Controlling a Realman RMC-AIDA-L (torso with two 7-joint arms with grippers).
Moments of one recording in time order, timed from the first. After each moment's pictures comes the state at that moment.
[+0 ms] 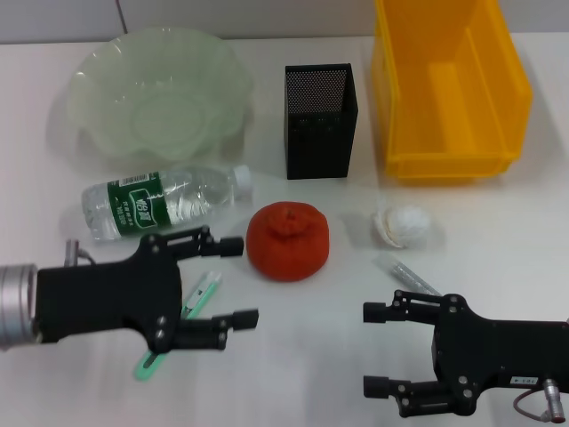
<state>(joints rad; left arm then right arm) -0.31 -2.07 1.00 0.69 1.73 1.75 -1.05 0.33 2.08 -0.96 -0.45 -1.82 -1.77 0.97</state>
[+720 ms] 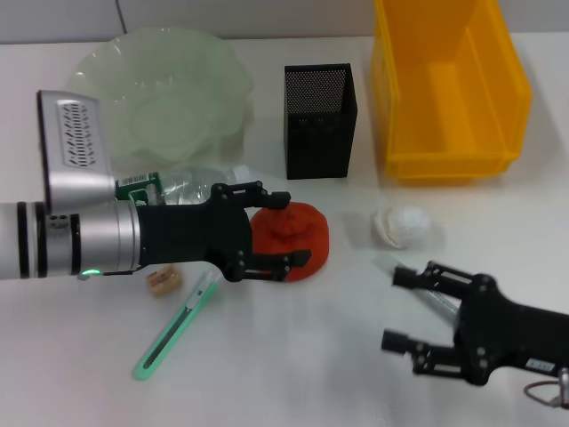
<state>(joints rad) -0.53 -2.08 1.17 0.54 1.69 1.35 -1.06 0.29 2.08 -0.77 -0.36 -1.82 -1.75 0.89</state>
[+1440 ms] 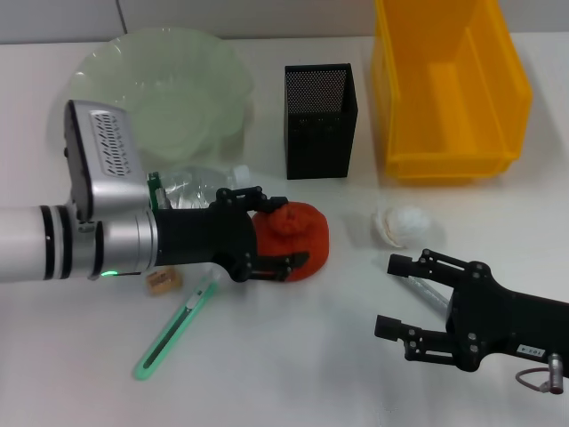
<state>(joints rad) -0.53 -2.08 1.32 0.53 1.62 1.17 -1.05 0.33 2.08 -0.77 -0.34 -1.82 -1.72 0.89</state>
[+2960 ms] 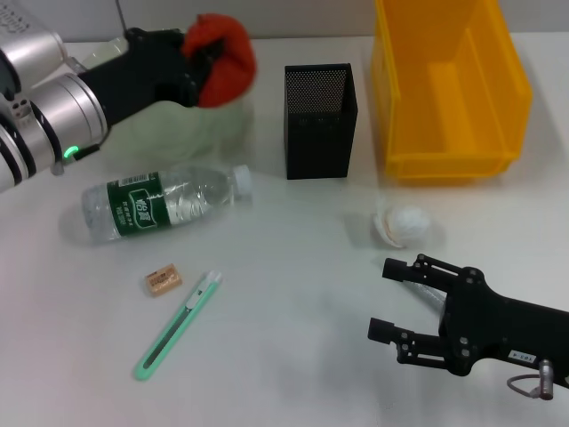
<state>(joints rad) -0.46 -2.08 1.32 0.73 1.18 0.84 -1.02 0.33 2.08 -0.76 -0.29 -1.82 -1.70 0.86</state>
